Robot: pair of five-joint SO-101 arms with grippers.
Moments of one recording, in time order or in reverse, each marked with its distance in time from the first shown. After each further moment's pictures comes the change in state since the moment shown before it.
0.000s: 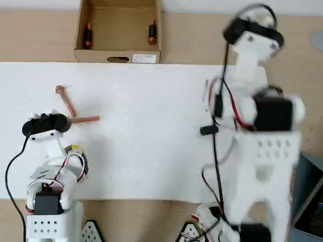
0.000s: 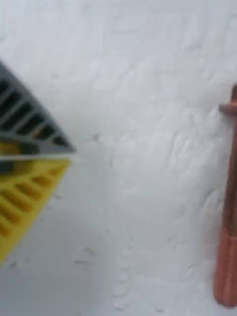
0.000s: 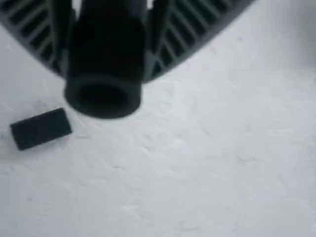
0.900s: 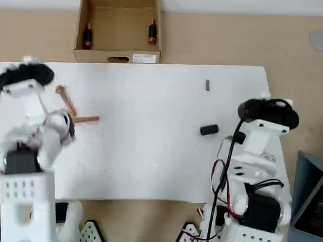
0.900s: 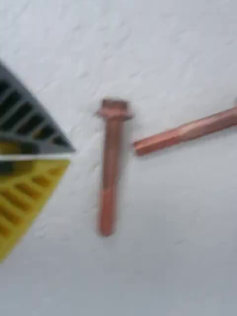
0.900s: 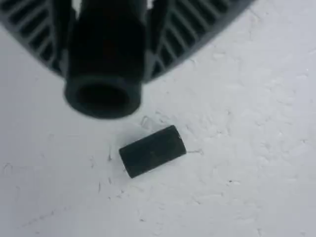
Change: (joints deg) left arm -2.9 50.5 -51.3 1.8 -1.6; right arm 13.5 -49.7 54.4 -15.8 10.8
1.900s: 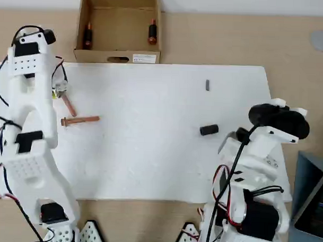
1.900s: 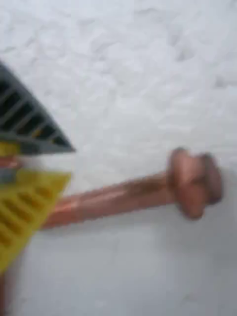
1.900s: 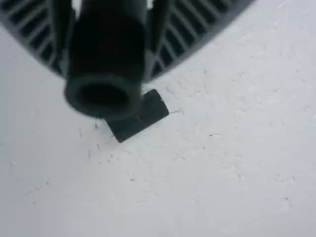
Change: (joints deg) left arm -6.2 84.3 -67.5 19.2 -3.1; right arm 0.0 -3.6 1.0 -2.5 -8.1
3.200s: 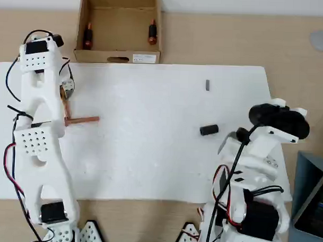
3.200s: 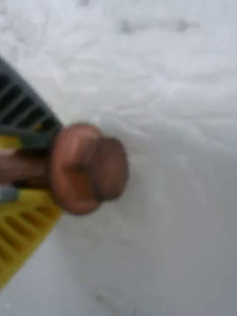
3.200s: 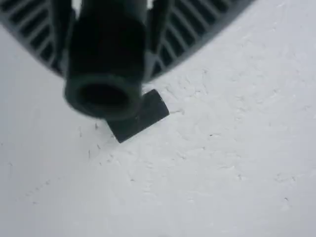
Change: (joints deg) left arm 0.3 21.4 -24.3 9.1 0.0; right arm 0.0 0.1 0.0 0.0 0.0
